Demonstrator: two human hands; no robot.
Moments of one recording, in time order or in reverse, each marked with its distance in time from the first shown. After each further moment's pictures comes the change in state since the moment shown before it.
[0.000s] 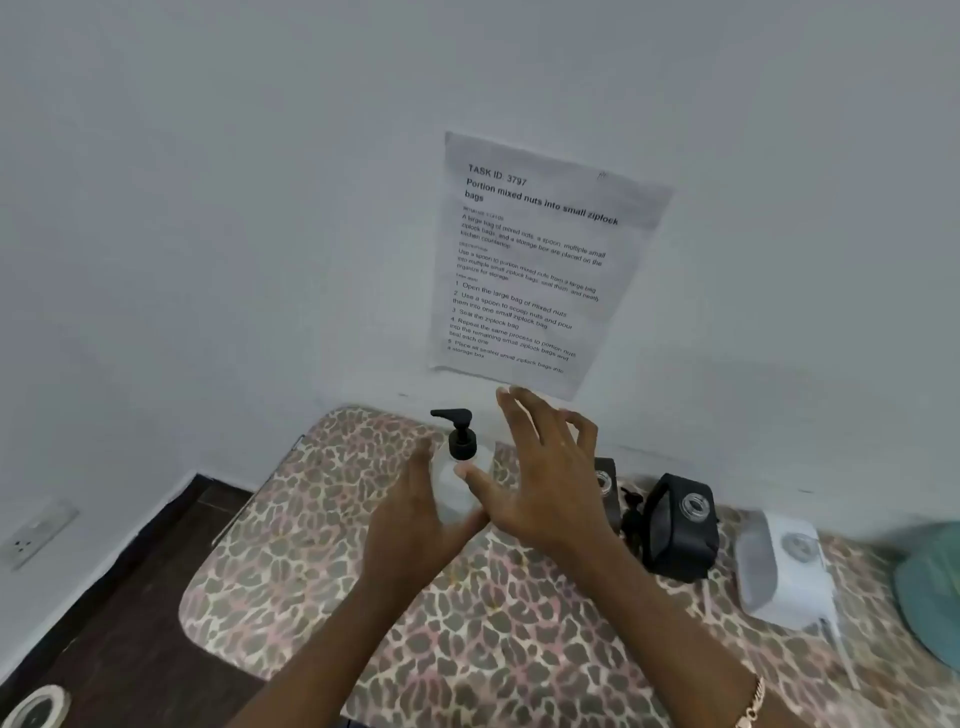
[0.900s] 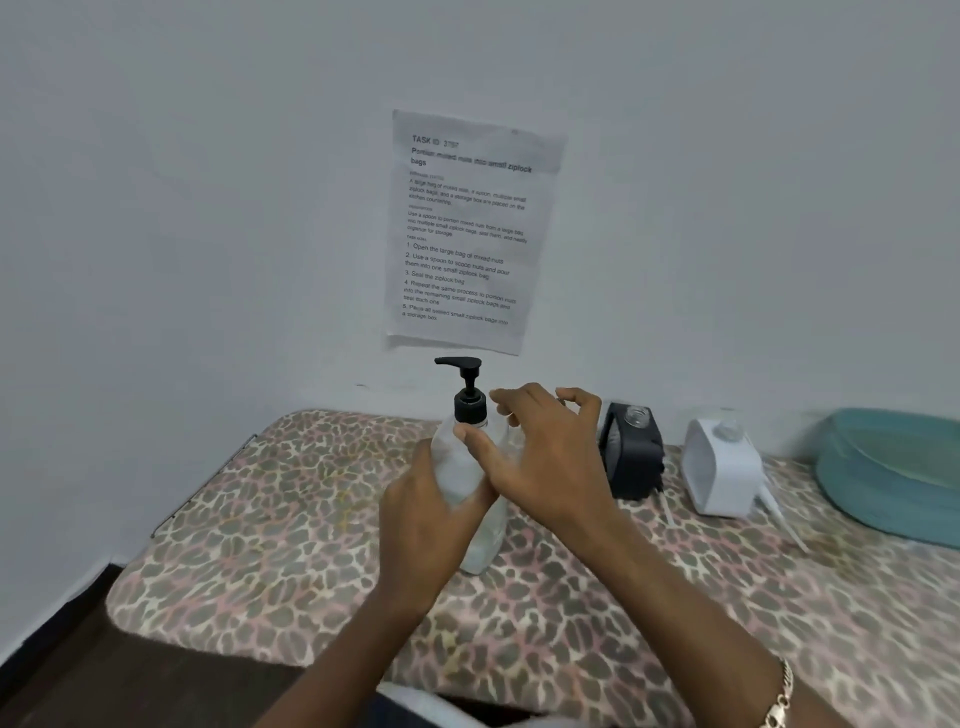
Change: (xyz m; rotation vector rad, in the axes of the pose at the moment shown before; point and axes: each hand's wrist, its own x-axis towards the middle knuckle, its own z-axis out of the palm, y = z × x) left_hand -0.094 0.023 0.037 -0.332 0.221 0.058; right_hand -0.112 -0.016 -0.005 0.094 0.332 0.062
